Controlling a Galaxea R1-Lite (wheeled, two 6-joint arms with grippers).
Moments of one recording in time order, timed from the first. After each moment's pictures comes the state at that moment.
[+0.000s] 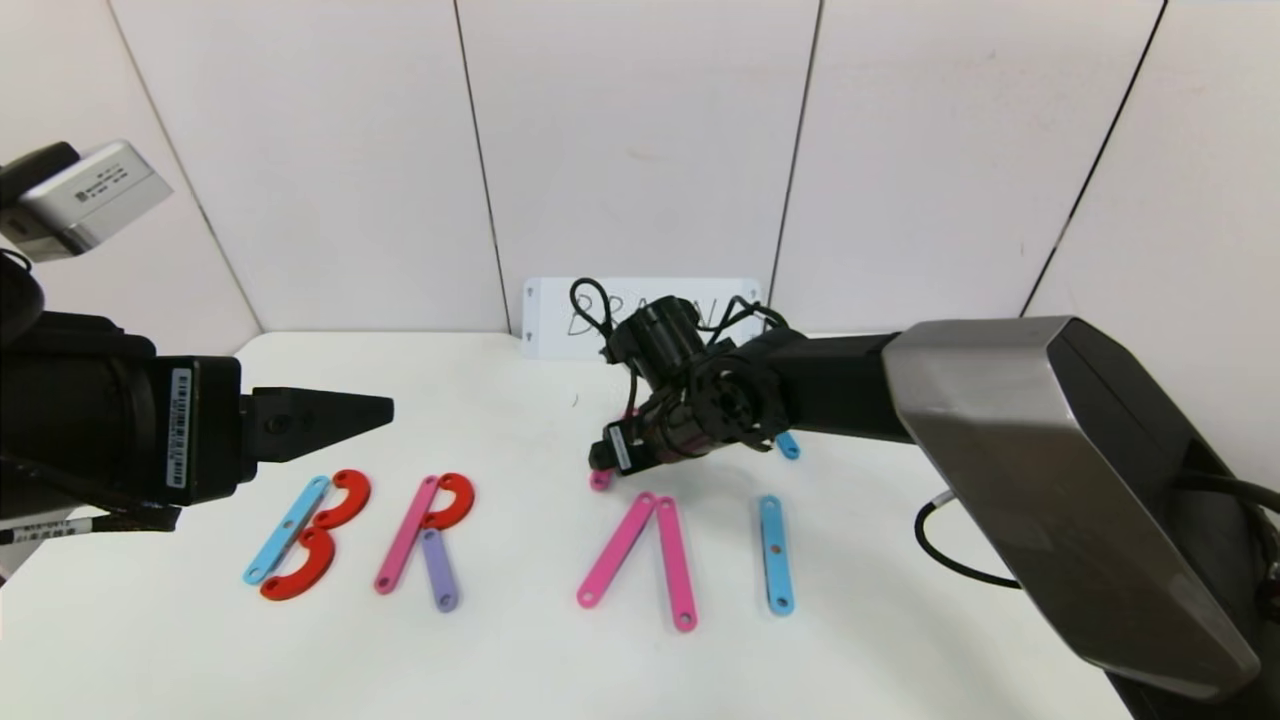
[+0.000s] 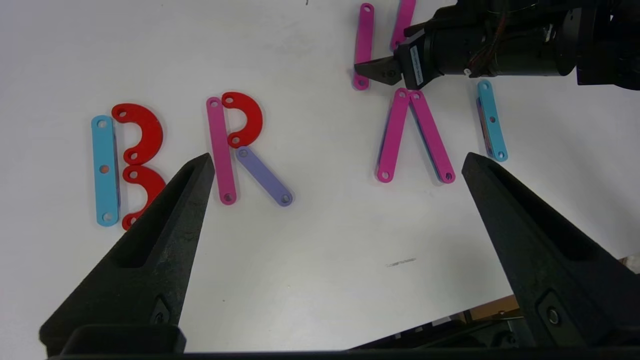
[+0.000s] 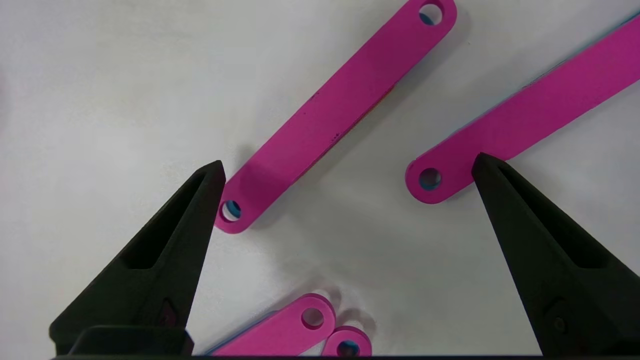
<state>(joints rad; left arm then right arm) -0.58 1.19 -1.14 0.46 0.19 -0.33 0.71 2.45 -1.97 0.38 -0.08 0.23</state>
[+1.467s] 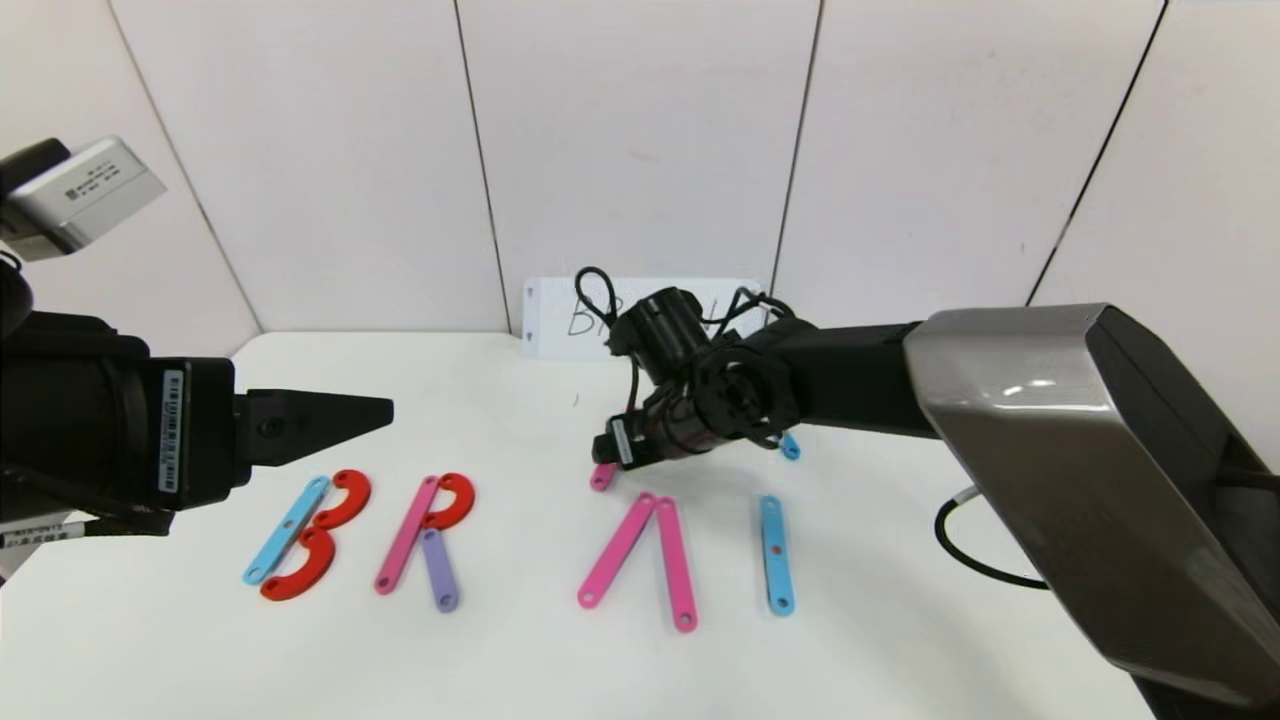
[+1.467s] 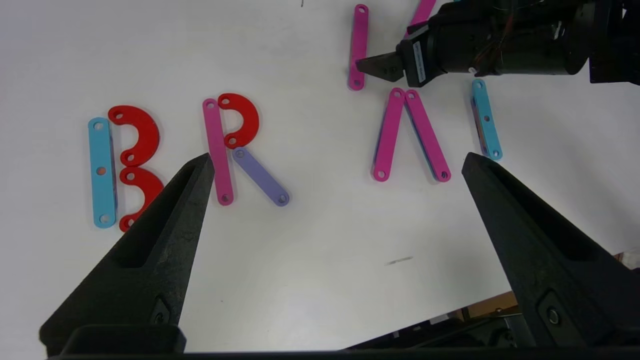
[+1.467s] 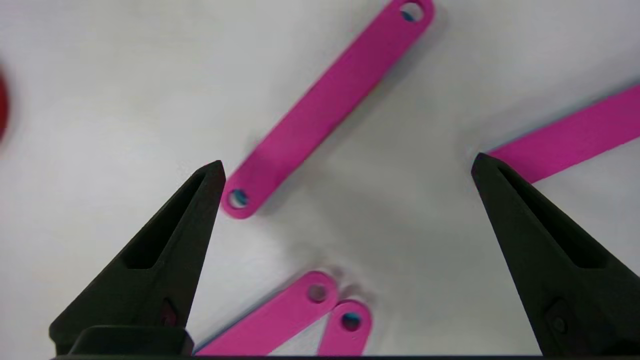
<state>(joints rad) -0.59 1.18 -1.14 0.46 0.19 -0.33 0.71 2.40 -1.95 0.39 -0.13 0.27</state>
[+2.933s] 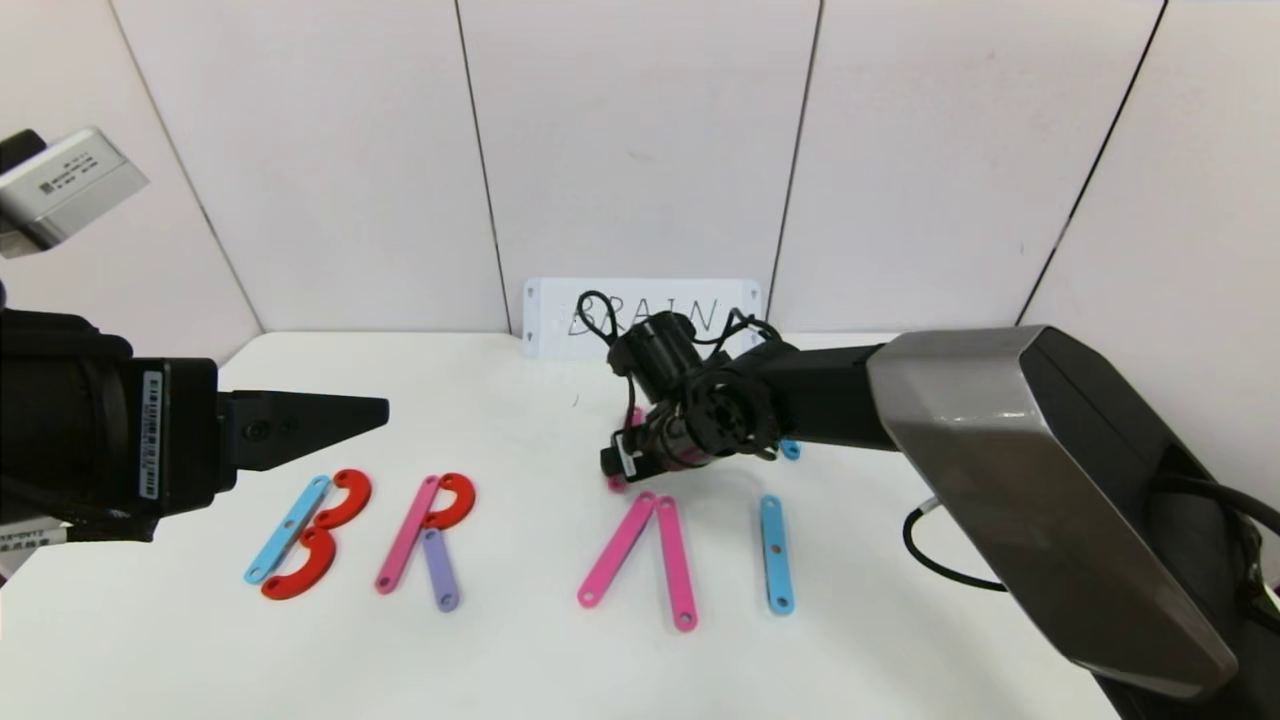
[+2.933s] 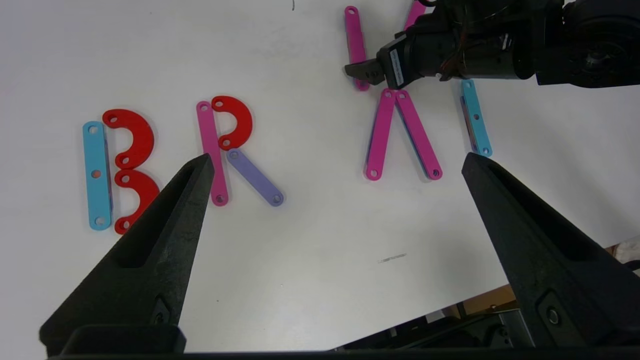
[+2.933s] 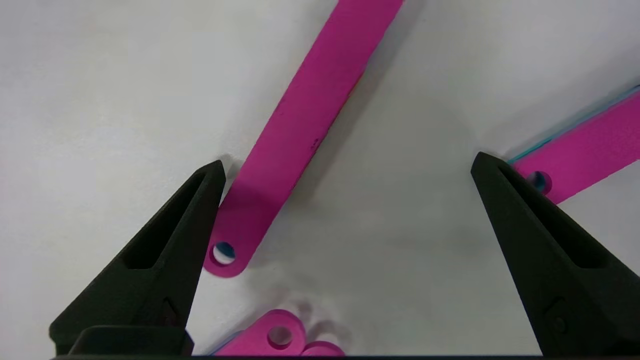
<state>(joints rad) -0.61 1.16 -1.14 0.46 0.18 -0.33 0.69 2.47 -1.95 0.37 -0.17 0.27</state>
